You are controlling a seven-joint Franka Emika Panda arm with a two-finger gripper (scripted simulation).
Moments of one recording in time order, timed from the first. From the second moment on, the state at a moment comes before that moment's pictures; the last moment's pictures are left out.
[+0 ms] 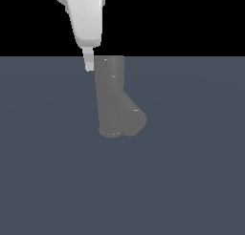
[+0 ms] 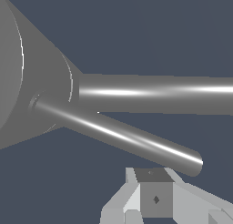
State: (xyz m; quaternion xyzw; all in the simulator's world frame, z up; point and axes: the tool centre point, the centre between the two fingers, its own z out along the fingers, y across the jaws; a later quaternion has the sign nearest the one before) arm -0.102 0.076 0.270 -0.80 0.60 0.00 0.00
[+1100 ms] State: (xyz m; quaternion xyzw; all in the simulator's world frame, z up) arm -0.079 -0.005 0.270 -0.81 0.59 0.00 0.00
